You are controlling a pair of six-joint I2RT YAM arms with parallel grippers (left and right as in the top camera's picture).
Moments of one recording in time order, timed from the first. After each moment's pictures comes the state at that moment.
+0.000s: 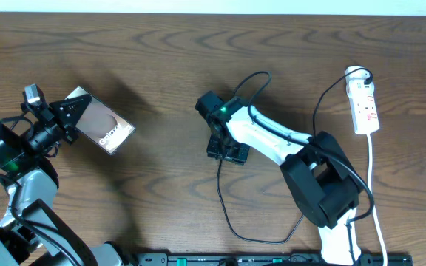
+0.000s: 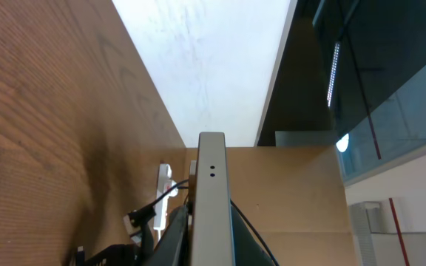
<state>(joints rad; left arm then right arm) 0.66 1.51 0.66 0.70 1.41 -1.37 0.71 2.11 1.48 -0.96 -0.07 0.99</state>
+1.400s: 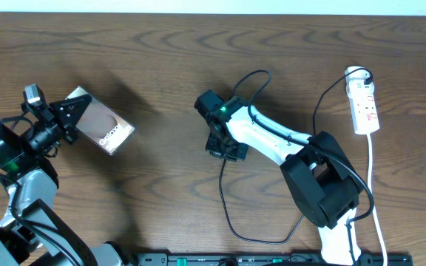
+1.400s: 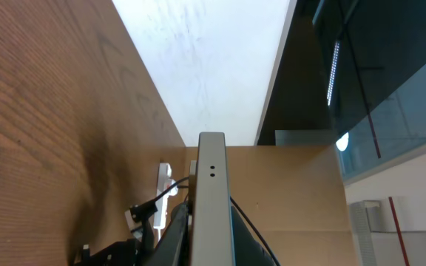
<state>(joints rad) 0.66 1.51 0.66 0.70 1.42 -1.37 0.71 2.11 1.48 -0.93 -0.06 1.00</state>
